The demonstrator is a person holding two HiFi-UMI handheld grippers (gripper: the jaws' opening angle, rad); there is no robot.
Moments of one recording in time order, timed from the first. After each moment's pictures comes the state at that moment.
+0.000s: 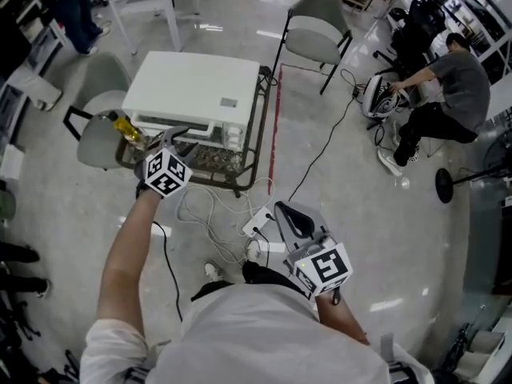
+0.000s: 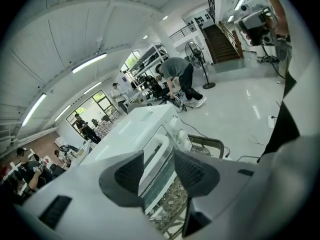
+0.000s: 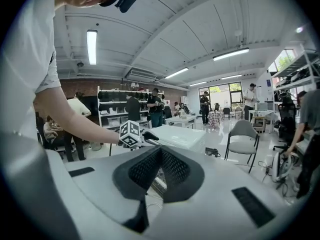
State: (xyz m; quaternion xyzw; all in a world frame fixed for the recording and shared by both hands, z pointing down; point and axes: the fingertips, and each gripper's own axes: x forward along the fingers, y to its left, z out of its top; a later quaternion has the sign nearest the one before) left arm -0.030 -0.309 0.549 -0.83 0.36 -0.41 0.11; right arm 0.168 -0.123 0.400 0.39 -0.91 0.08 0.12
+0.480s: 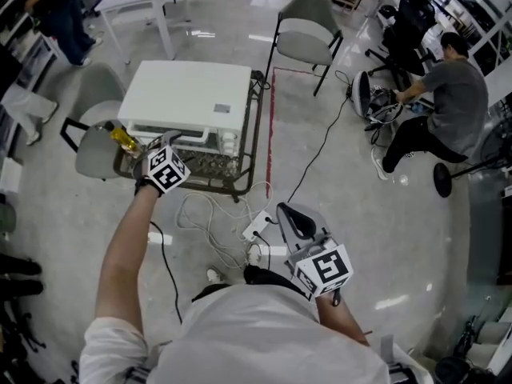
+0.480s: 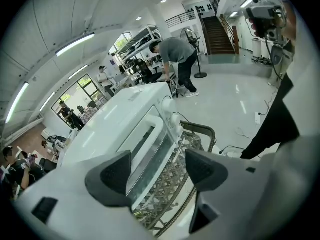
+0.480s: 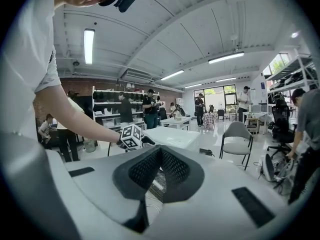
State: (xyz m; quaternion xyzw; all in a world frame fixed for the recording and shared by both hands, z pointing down) left arm -0.037 -0.316 0.596 -0.81 0.30 -0.49 0.04; right arm 0.180 -0.124 0.397 0.42 -0.90 0.08 0.12
